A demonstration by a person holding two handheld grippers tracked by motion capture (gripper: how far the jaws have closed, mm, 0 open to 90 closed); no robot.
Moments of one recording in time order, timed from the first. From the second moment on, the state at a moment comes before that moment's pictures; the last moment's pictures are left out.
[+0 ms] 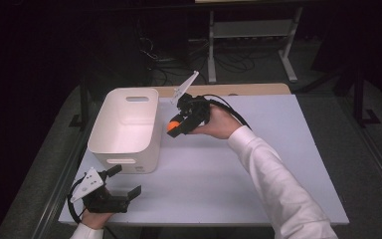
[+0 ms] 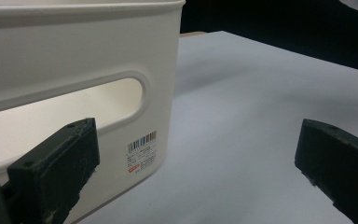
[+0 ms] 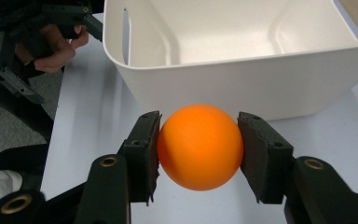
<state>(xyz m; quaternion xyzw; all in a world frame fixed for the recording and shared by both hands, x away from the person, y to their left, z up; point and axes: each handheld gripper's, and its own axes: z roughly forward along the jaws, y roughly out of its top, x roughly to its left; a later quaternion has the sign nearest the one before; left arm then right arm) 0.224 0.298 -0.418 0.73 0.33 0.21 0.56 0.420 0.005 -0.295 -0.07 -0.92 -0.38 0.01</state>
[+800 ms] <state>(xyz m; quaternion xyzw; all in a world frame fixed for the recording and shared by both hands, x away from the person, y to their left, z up) 0.224 0.297 -0.418 0.72 0.34 0.20 0.56 0.421 0.024 -0.272 -0.05 -0.92 -0.39 0.00</state>
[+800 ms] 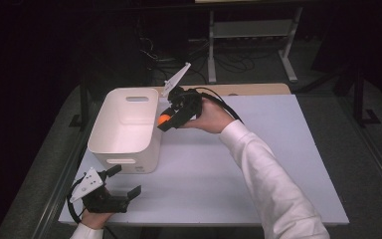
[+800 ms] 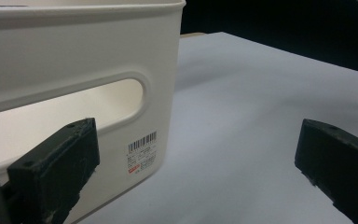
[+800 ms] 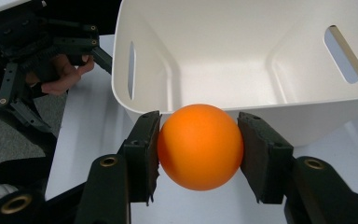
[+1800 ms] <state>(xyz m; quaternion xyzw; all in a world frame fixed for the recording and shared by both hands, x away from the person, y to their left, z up) 0.224 0.297 -0.418 0.73 0.33 0.20 0.56 0.423 0.052 -0.260 -0.04 -0.92 -0.39 -0.01</state>
